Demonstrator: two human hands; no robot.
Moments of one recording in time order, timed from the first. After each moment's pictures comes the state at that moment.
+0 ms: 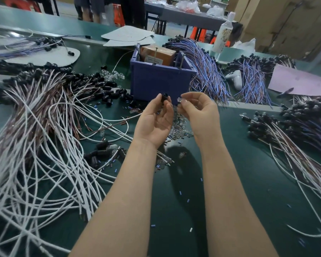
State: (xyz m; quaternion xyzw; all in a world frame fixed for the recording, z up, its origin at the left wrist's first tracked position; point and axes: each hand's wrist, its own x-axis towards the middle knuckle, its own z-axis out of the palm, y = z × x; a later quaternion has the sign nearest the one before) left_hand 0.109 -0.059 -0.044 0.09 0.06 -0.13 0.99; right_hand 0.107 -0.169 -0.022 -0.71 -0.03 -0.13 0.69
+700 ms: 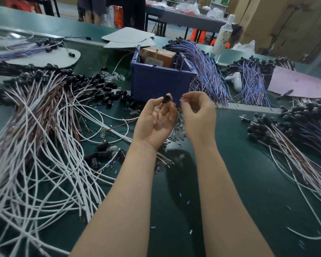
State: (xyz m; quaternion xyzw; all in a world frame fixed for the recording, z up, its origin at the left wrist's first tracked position) left_hand 0.105 -0.059 -0.038 0.09 0.00 -0.14 0.99; right_hand 0.106 -0.159 -0.025 -0.78 -0.04 -0.25 0.58
